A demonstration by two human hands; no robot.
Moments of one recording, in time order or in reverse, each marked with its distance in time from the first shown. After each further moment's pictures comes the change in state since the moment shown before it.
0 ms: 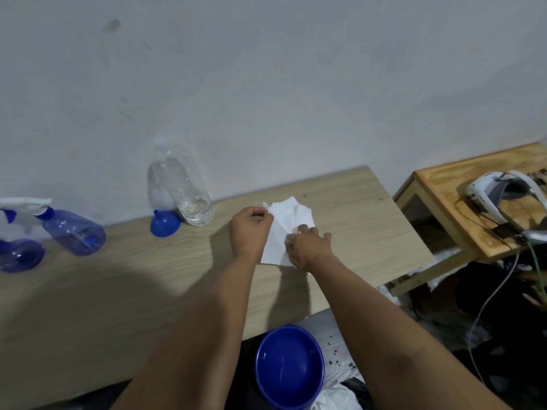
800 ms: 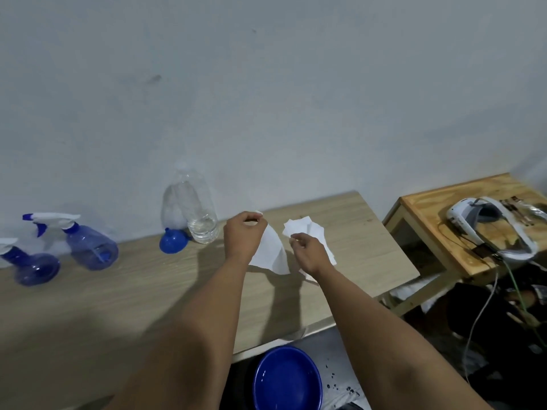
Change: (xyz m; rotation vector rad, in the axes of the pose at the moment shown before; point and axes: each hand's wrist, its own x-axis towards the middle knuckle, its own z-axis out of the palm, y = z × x) left_hand -0.010 0.041 -0.048 -0.091 -0.083 0.032; right_hand -0.053 -0.012 -0.047 0.905 0.209 0.109
